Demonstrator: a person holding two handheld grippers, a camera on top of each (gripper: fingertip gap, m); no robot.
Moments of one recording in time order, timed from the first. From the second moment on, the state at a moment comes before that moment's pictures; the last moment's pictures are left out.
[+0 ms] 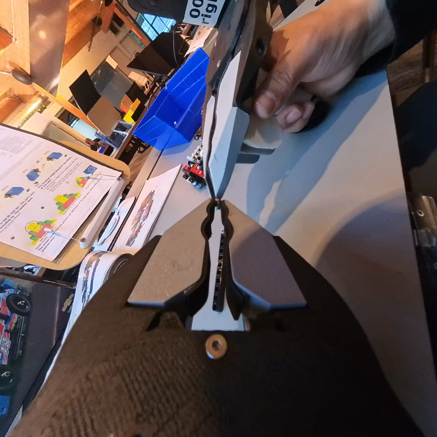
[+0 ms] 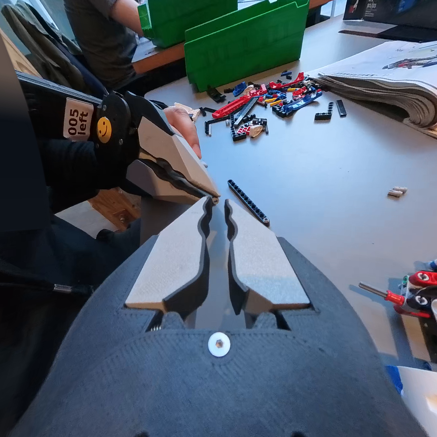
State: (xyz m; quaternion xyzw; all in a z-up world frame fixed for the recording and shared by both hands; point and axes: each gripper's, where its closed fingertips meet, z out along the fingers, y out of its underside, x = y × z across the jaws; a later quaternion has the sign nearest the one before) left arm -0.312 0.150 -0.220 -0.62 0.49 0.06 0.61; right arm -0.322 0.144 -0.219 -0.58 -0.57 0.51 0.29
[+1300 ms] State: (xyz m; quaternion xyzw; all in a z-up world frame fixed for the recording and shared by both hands) left arm -0.312 0.152 -0.220 -0.63 0.47 0.04 0.62; right arm -0.317 0.148 -0.216 -0.59 -0.53 0.57 0.23
